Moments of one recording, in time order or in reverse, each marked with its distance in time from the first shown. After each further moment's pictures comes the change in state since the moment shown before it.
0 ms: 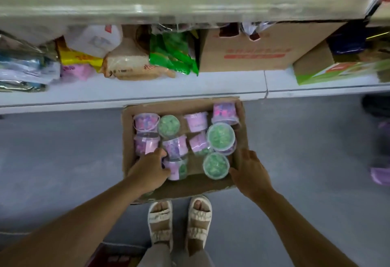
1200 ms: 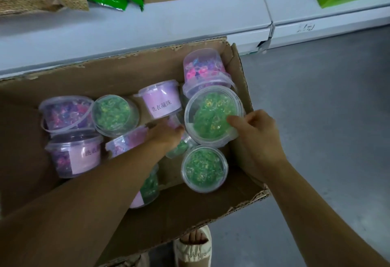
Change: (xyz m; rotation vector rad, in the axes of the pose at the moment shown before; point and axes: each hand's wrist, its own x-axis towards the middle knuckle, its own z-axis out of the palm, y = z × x) left_hand 0.287 0.008 0.198 -0.165 -0.002 -0.201; right_hand 0.173 0.087 0.116 1.051 0.307 0.180
